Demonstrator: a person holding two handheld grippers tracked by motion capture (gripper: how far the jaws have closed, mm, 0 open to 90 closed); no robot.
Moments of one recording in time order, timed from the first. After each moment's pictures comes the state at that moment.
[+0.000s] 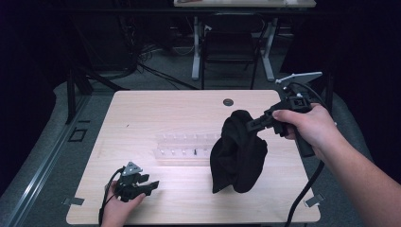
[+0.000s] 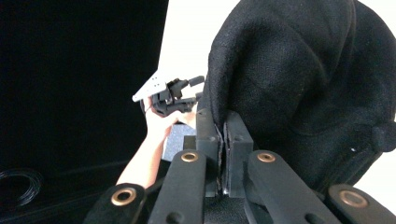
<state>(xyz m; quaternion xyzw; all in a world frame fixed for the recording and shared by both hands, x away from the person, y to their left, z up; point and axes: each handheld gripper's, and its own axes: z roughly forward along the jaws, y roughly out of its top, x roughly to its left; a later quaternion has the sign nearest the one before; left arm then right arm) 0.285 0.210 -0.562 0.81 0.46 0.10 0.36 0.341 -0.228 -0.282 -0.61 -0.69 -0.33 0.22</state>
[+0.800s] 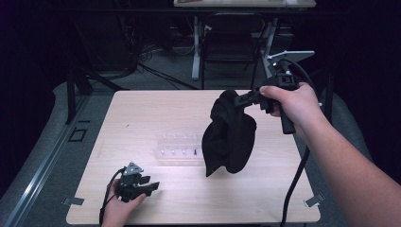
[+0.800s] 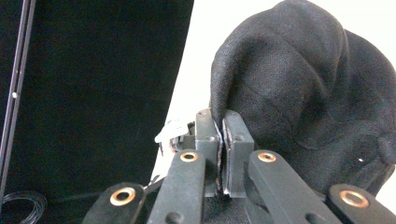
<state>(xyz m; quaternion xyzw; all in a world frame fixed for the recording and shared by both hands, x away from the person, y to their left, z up) 0.285 0.208 -0.564 0.81 0.46 0.09 0.36 0.375 -0.205 -0.257 -0.60 -0.67 -0.39 0.19</state>
